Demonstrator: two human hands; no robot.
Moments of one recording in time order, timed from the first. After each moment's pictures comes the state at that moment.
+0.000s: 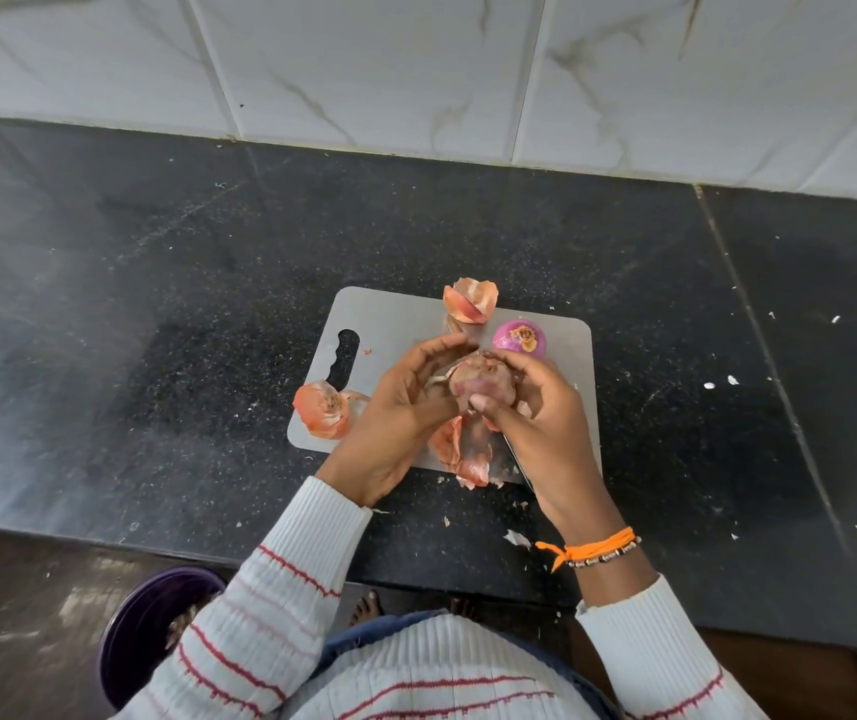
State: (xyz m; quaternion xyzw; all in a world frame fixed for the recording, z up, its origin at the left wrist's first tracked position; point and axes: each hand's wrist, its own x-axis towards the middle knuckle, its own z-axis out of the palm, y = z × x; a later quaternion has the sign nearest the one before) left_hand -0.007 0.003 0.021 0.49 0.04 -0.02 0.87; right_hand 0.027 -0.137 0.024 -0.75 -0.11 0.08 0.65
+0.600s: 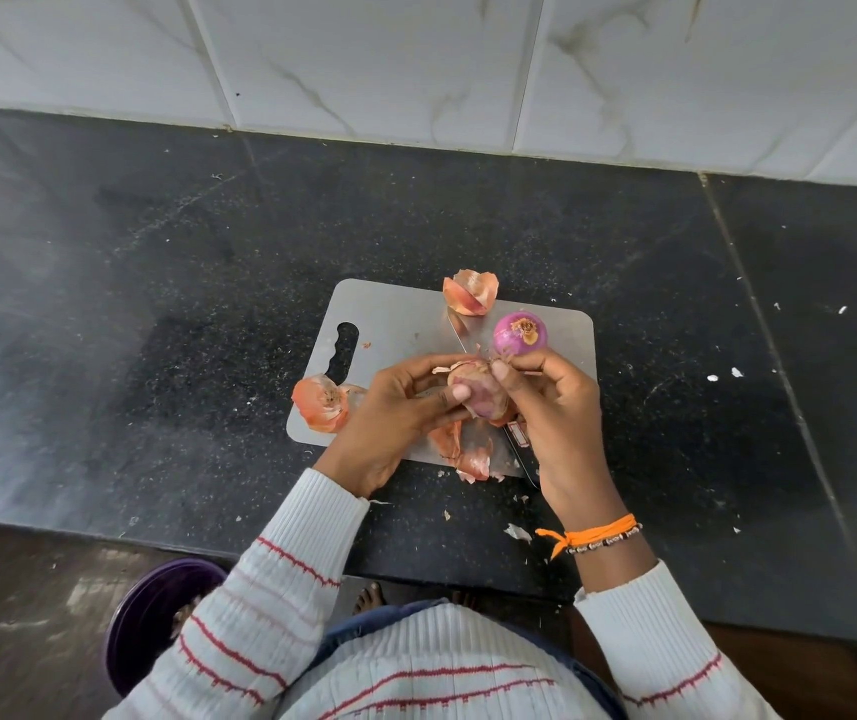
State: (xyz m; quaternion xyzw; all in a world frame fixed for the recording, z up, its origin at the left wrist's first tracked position) left_hand -0.008 0.006 0.017 0.54 0.09 -0.05 0.83; right_hand 0.032 -0.140 0.020 -0.71 -0.07 0.05 0.70
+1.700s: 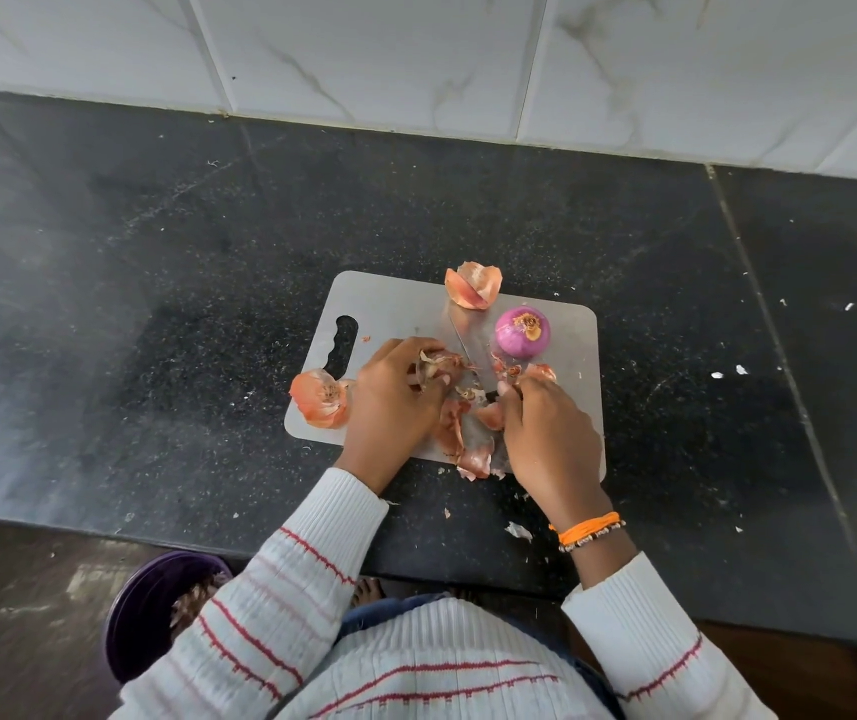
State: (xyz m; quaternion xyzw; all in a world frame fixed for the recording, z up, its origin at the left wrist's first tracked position) left_hand 0.004 0.006 -0.004 0.88 0.14 0.17 0.41; right_hand 0.031 -0.141 0.003 -0.98 -0.10 0.04 0.19
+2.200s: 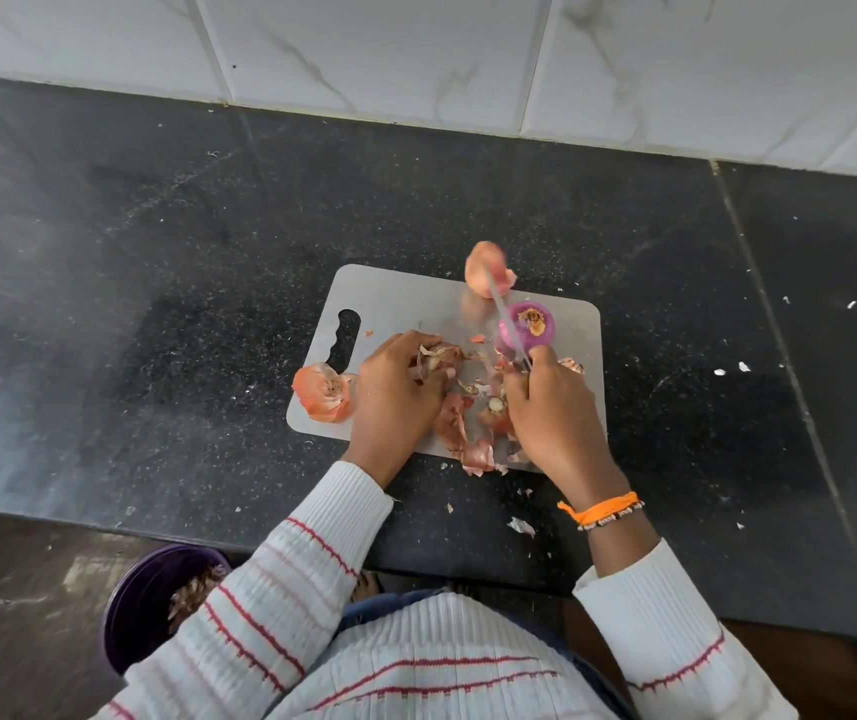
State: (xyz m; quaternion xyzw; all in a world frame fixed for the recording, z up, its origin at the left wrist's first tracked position) left_hand 0.005 0.005 -0.004 0.86 0.18 0.16 0.44; right_hand 0.041 -0.136 0.028 -0.95 -0.13 0.07 0.26
